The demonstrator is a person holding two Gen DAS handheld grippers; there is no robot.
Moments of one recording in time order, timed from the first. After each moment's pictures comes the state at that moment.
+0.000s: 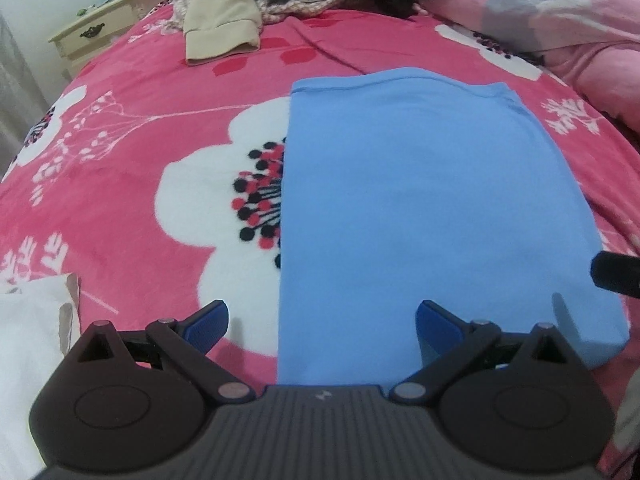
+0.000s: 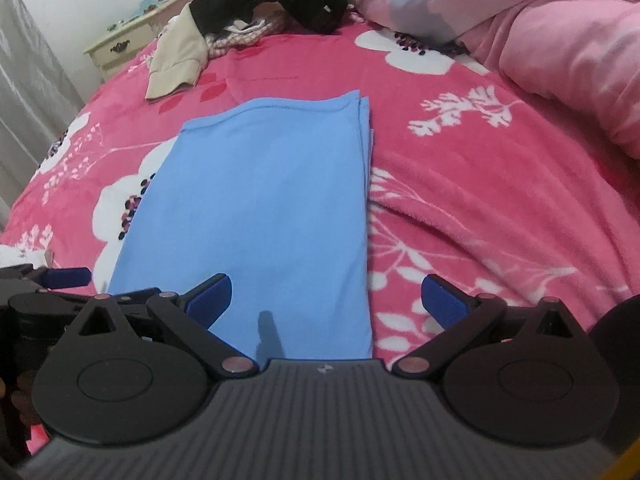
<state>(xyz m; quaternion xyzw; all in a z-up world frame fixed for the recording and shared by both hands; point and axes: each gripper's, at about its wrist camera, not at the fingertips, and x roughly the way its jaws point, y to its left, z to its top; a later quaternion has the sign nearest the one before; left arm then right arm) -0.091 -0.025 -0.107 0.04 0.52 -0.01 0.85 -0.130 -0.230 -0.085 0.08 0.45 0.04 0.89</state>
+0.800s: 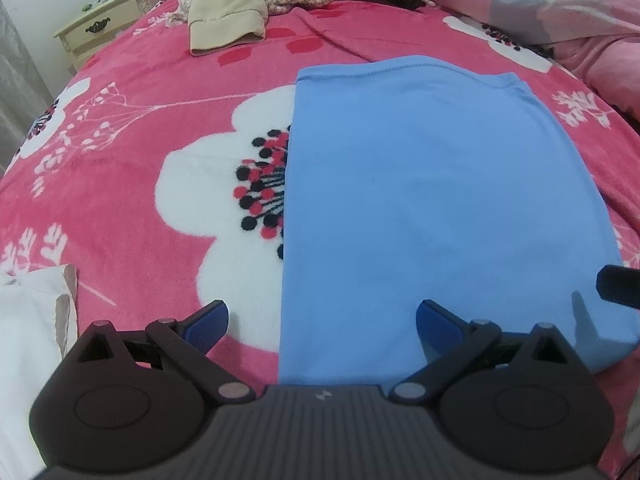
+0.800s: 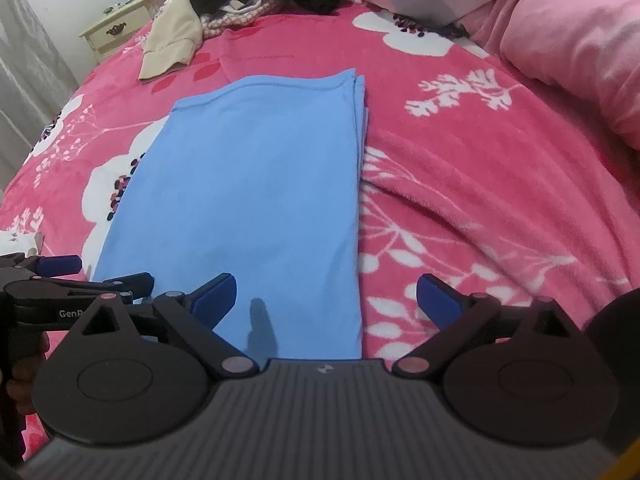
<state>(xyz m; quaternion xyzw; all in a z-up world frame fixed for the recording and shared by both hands) -0.089 -0.027 -0.116 0.05 0.52 0.00 0.85 -0.125 -0.235 -0.094 0.08 0.48 0.03 0.87</state>
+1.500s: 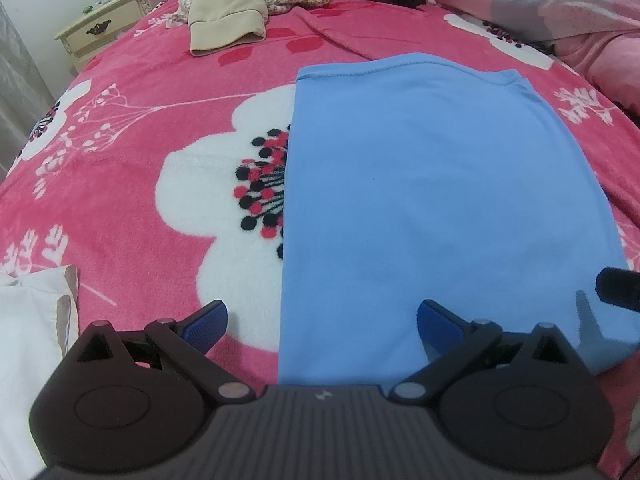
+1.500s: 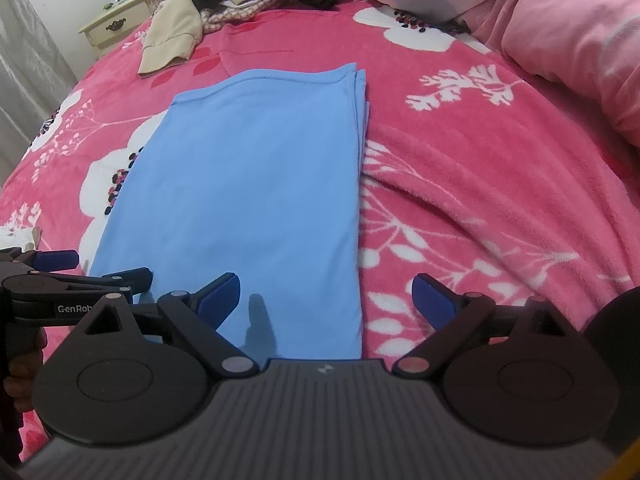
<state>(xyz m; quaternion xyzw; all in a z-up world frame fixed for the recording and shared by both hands) -0.088 -0.029 -0.118 0.05 0.52 0.00 0.85 -0.126 -0.234 -0.097 0.07 0.48 0.03 0.87</state>
